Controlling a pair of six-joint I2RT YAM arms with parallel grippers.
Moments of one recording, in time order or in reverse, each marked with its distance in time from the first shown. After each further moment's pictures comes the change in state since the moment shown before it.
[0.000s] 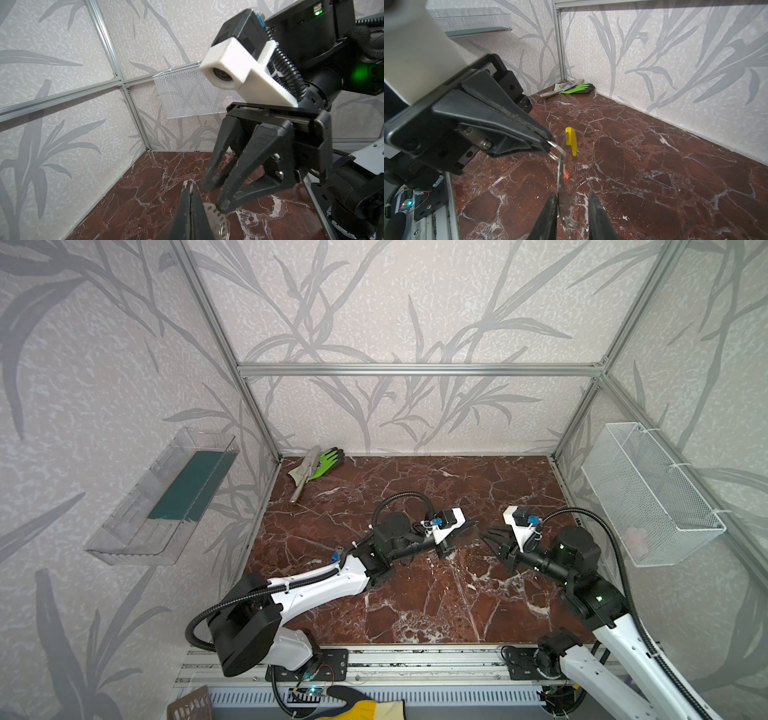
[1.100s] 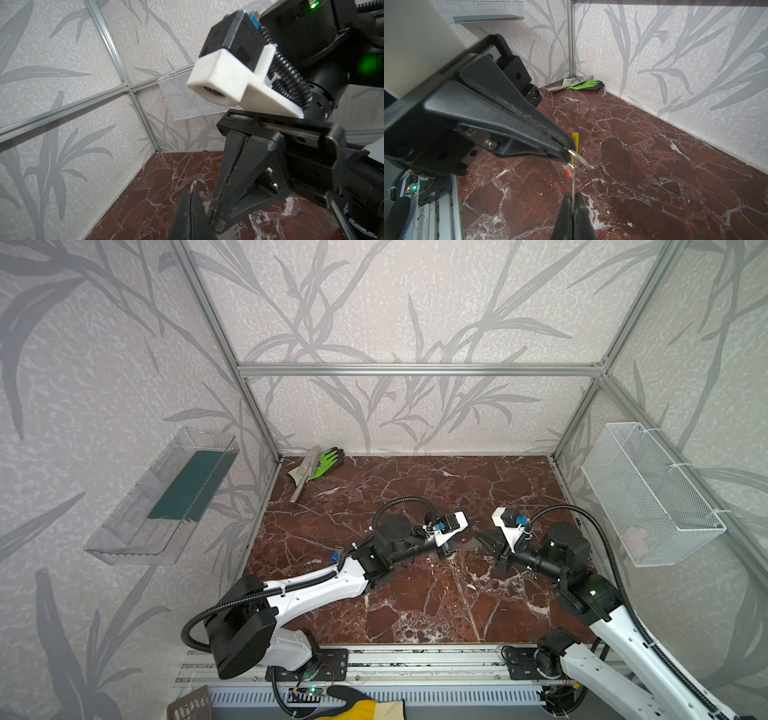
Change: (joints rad) left arm -0.029 -0.018 0.000 -0.021 -0.068 0.084; right arm 0.085 0.048 0.024 -0.006 0.024 -0.065
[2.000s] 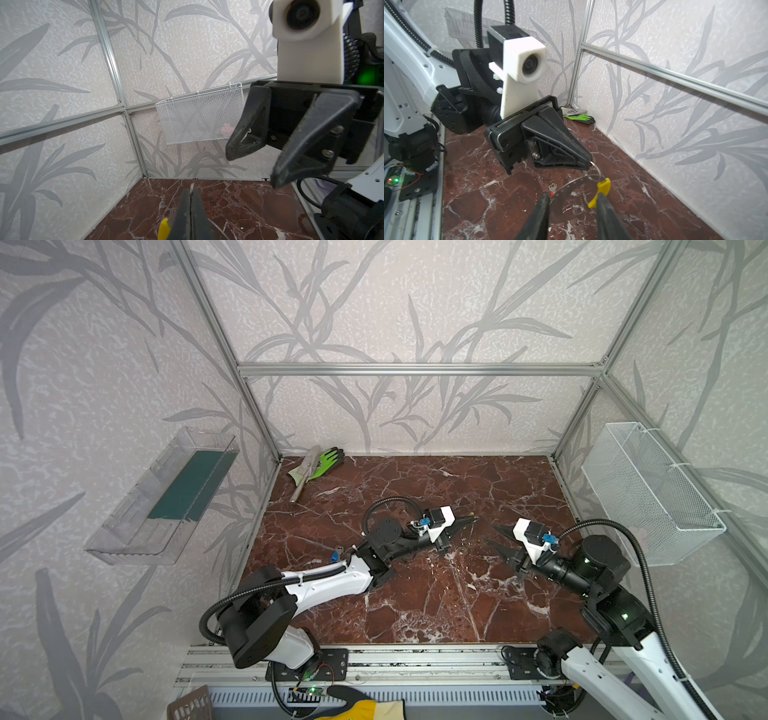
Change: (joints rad) left arm 0.058 0.087 -0.061 0.344 0.164 -0.214; right arm -0.021 -0.148 0.077 -0.056 -0.022 -0.167
